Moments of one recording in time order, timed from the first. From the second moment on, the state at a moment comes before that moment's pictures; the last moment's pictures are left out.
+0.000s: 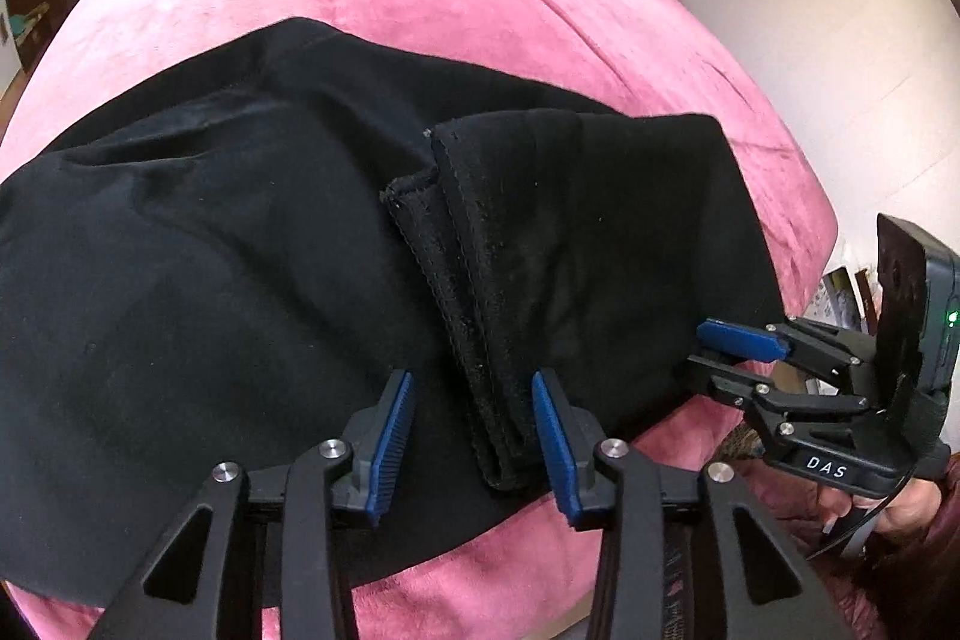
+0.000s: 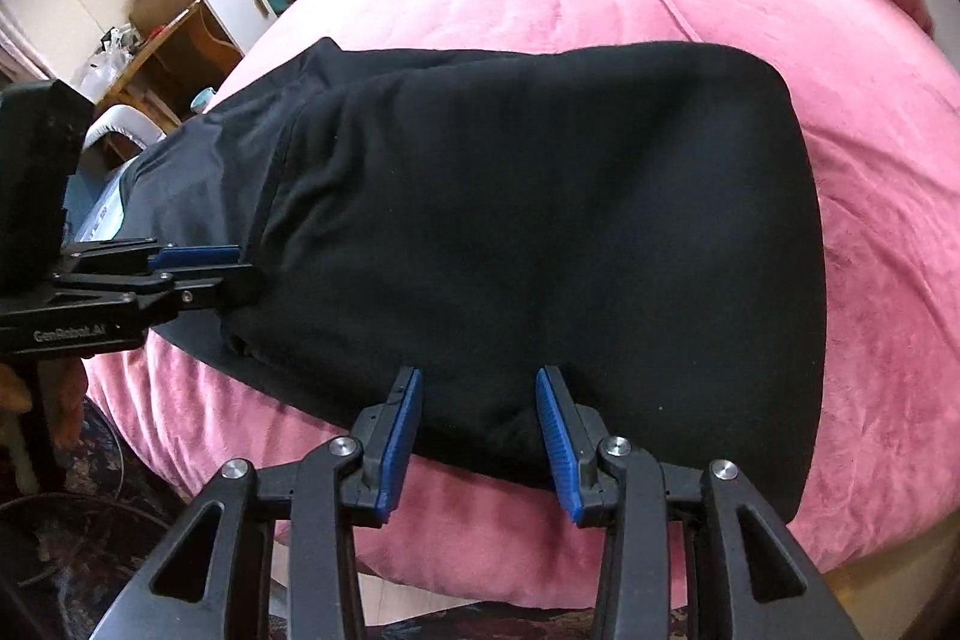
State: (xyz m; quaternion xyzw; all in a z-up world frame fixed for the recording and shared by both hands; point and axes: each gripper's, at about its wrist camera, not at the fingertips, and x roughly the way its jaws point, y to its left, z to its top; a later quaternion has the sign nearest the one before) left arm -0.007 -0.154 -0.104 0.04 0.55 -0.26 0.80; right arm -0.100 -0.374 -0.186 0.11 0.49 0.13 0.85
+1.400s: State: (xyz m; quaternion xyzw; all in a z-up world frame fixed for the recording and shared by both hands) left arm -0.020 -0.039 -0.053 0.01 0.47 -0.10 0.88; right arm -0.018 -0.270 -0.144 0.07 0.44 0.16 0.88
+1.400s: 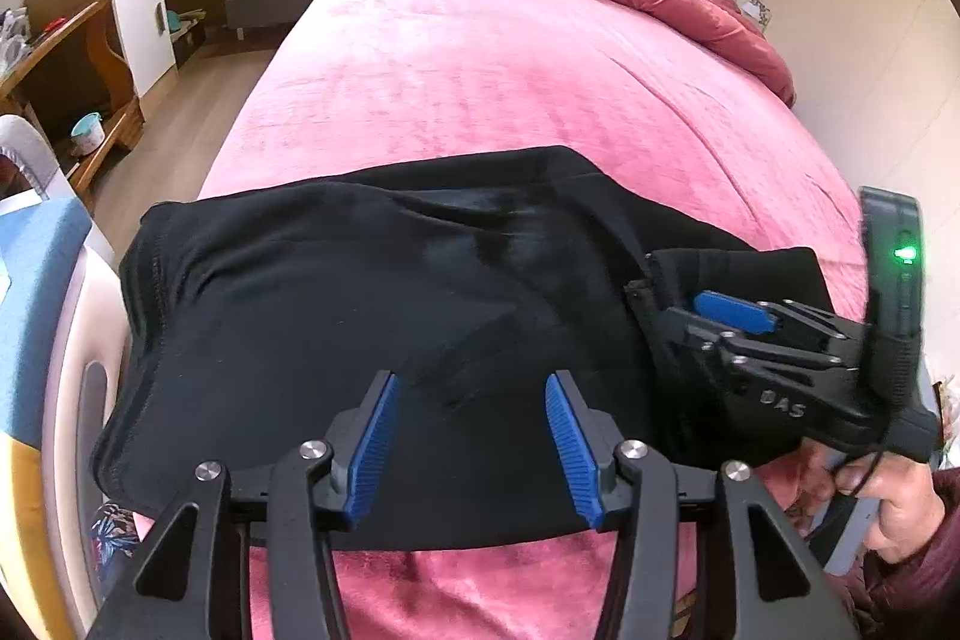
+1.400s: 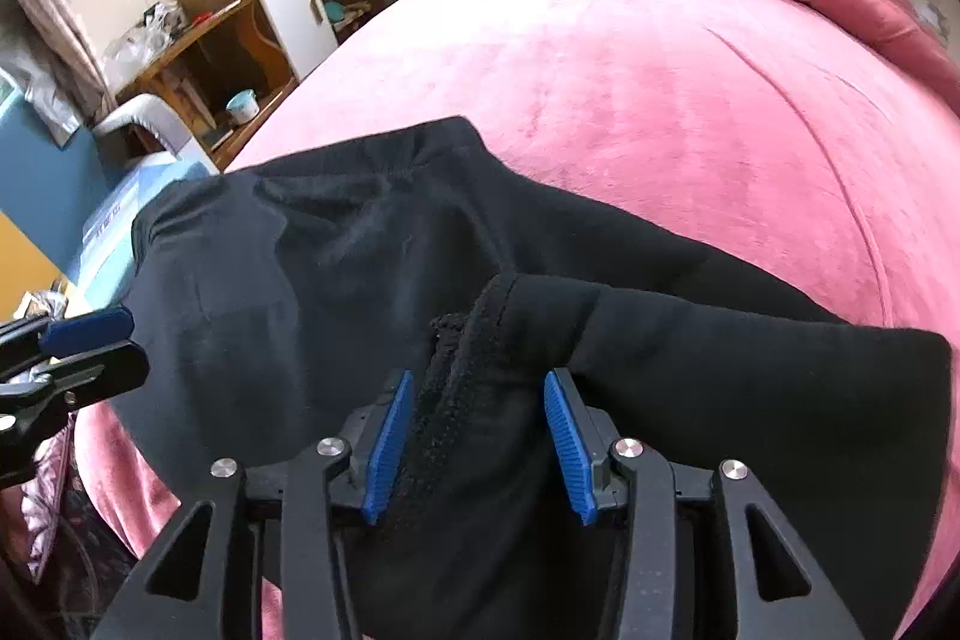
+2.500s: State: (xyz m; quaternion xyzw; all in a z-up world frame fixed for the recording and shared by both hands) left arm -0.051 0.190 -0.077 -0.35 0.49 0.06 0.79; right arm -0.050 -0.273 -0.147 0.10 0.44 0.17 0.88
